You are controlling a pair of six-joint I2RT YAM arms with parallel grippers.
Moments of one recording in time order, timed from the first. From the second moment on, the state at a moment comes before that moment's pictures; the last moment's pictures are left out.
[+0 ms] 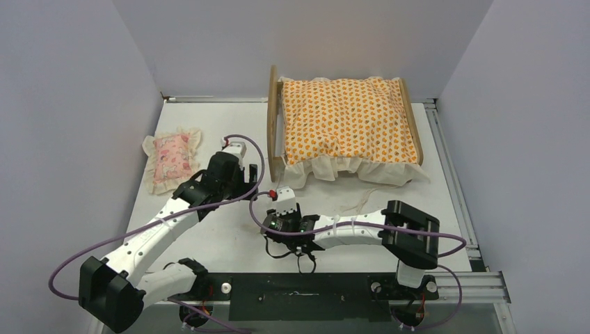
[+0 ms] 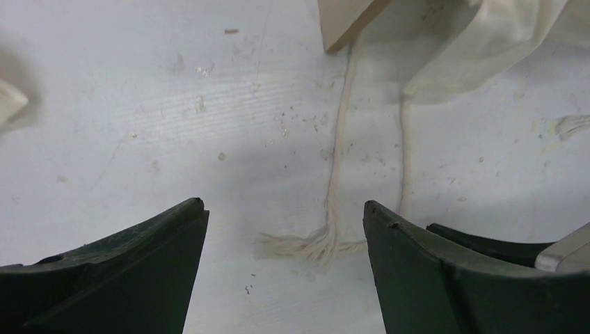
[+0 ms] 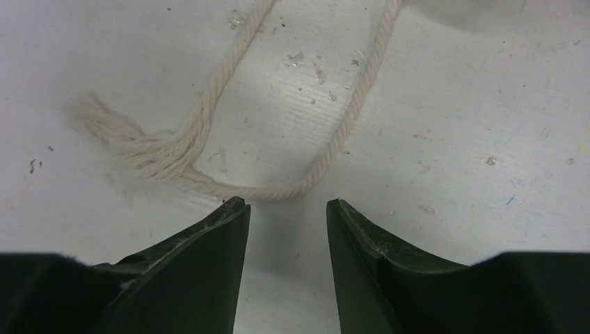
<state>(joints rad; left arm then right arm) -0.53 1.08 0.89 -0.57 -0.17 -0.38 1.30 1.72 1.02 -0.29 0.60 0.80</state>
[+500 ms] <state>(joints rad) -0.53 1.18 0.81 -0.54 -0.11 -0.42 1.28 1.84 1.03 -0.28 0.70 0.96</state>
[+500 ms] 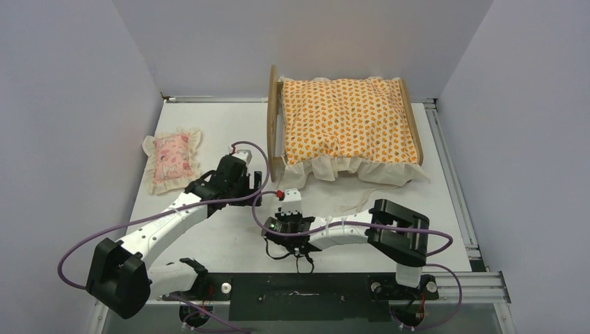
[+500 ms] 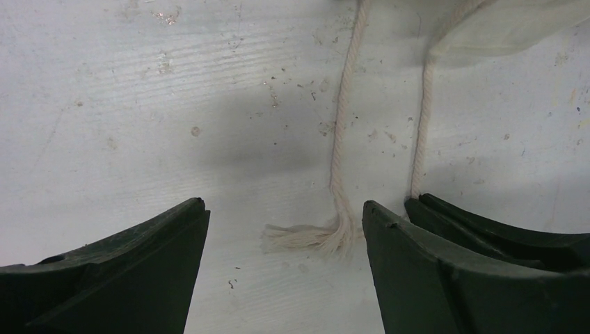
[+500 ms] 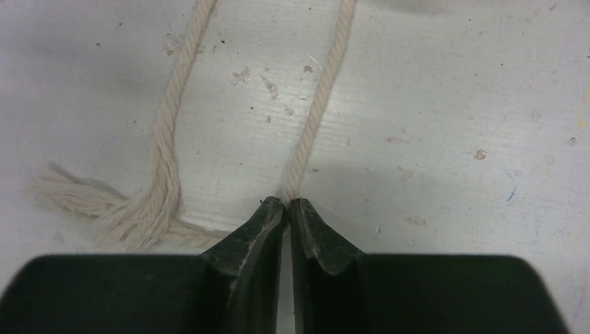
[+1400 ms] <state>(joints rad) -0.79 1.47 0.72 -0.31 -0.24 -0.69 1.24 1.57 0.84 -0.26 0.53 0.78</state>
